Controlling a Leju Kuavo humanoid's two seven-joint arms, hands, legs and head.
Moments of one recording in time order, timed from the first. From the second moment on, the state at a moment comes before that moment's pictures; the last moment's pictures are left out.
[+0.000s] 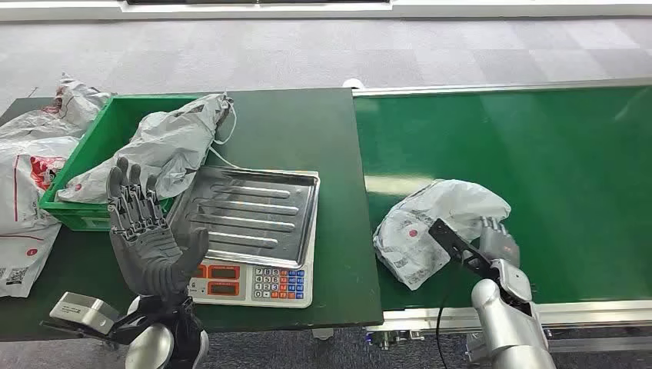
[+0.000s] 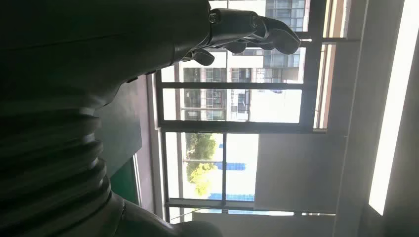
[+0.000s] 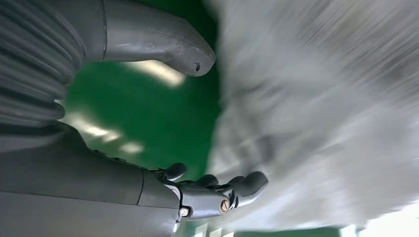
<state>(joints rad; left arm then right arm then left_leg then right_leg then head) 0.01 -0.17 -0.23 -1.71 0.03 0.18 -0.70 -0.41 0.01 -0.27 -0.74 1.26 0.00 -0.22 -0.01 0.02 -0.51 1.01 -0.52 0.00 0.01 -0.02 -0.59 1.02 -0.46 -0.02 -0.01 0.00</state>
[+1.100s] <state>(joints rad) -0.02 -0.19 -0.21 -1.68 0.00 0.13 -0.70 -0.39 0.01 -0.11 -0.71 1.20 0.10 -0.15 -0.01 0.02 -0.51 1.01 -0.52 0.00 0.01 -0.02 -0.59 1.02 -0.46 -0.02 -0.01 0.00</state>
